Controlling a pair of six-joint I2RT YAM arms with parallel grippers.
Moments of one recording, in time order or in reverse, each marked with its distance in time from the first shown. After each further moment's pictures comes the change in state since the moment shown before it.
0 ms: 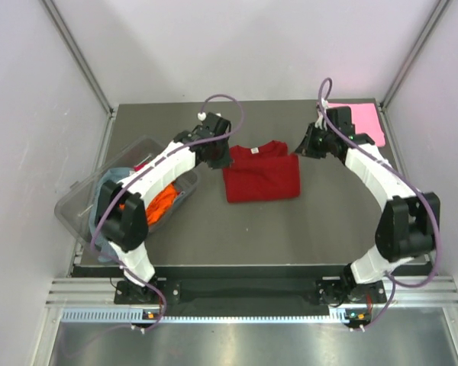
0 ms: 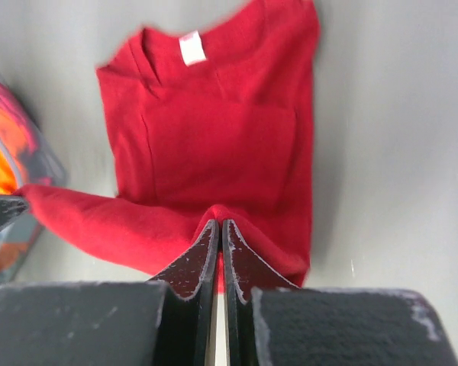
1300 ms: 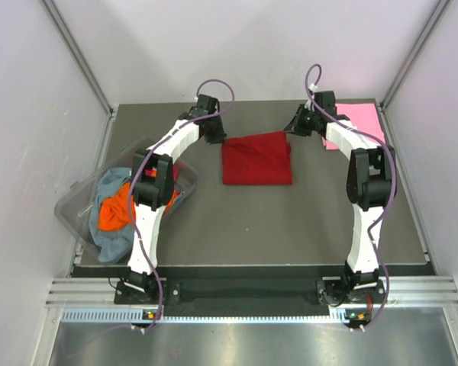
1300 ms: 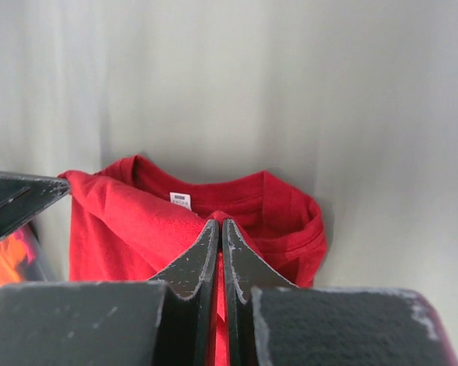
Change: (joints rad) left arm 0.251 0.608 0.529 0.124 0.166 0.143; right arm -0.052 0.639 0.498 0.211 -0.109 0.053
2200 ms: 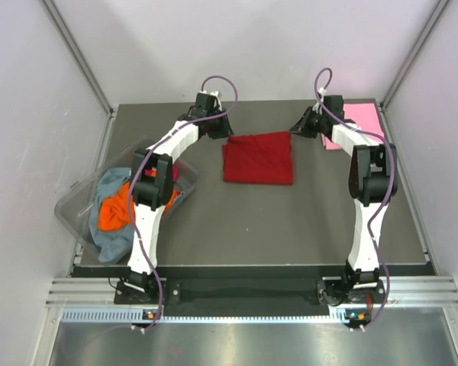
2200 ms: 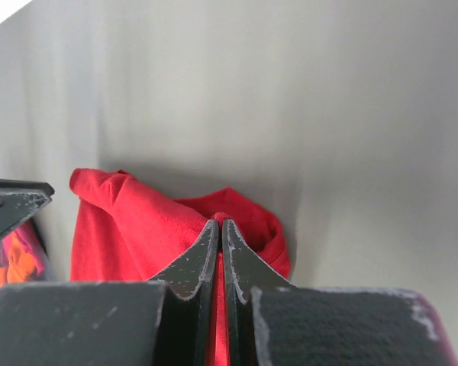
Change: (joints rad) left arm 0.006 -0.002 -0.024 0.169 0.126 0.081; right arm -0.071 0.066 -0.017 0.104 -0.086 0.050
